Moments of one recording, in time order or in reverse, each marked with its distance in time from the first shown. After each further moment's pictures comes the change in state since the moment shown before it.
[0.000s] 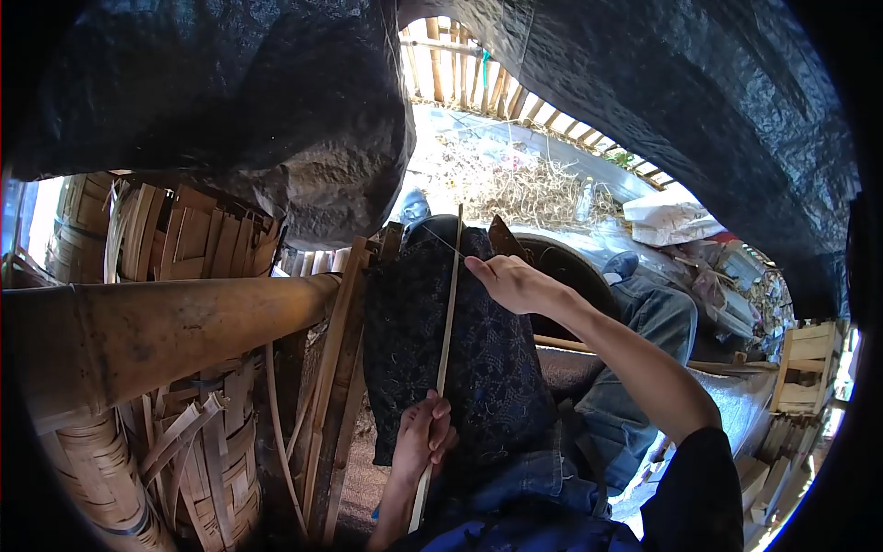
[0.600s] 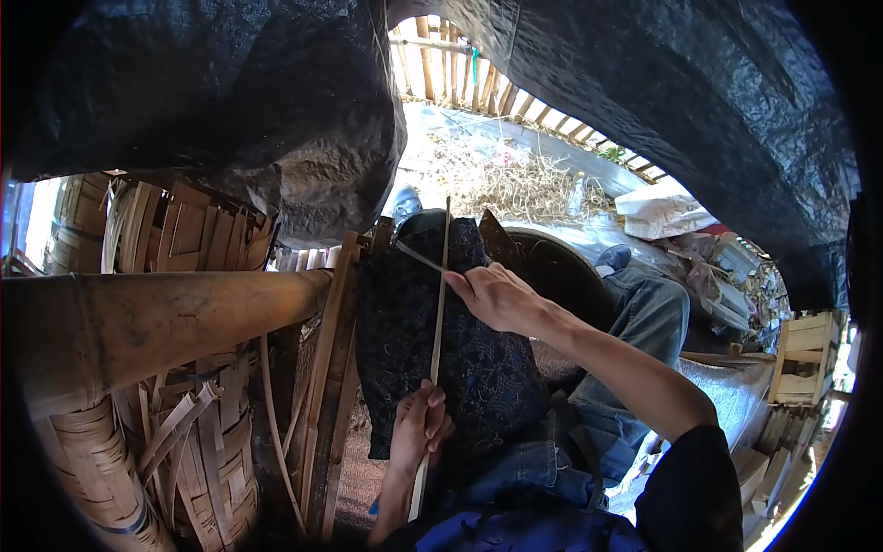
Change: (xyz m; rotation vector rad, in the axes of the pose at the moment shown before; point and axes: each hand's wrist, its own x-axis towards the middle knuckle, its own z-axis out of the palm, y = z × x) left_hand 0.003 -0.005 0.002 0.003 -0.001 0.029; right_hand -0.017 -0.031 0.010 -0.036 0.138 -0.088
